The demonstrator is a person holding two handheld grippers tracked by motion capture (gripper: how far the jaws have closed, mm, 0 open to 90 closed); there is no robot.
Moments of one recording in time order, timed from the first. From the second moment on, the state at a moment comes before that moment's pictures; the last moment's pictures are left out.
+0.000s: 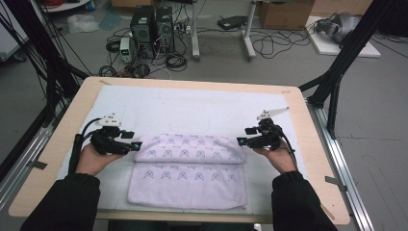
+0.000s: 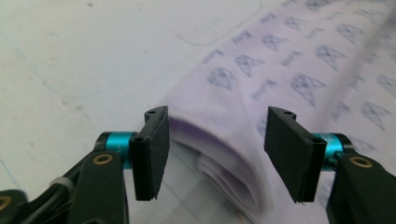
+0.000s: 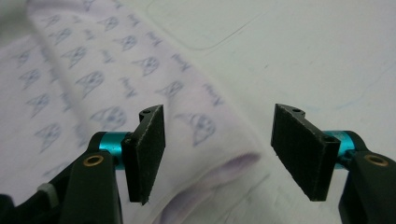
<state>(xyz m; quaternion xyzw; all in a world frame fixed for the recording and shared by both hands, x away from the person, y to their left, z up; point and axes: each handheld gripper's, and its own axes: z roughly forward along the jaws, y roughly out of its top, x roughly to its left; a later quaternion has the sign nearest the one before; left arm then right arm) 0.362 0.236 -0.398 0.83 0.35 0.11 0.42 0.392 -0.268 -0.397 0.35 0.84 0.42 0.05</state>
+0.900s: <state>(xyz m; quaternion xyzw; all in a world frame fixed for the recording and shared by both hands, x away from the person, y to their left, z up) 0.262 0.258 -0.383 0.83 0.28 0.10 0.47 0.287 -0.272 -0.371 0.21 0.85 0.48 0.00</state>
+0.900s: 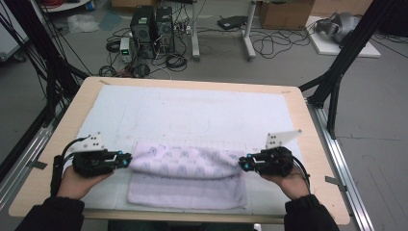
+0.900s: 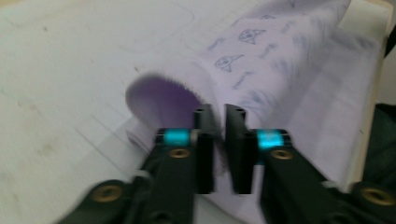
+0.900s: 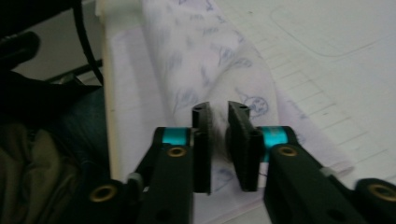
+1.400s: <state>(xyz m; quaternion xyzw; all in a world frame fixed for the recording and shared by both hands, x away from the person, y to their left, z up) 0.276 0.217 -0.398 0.86 0.28 0.09 0.42 0.292 -0.234 -0.389 0.21 0.86 0.46 0.03</state>
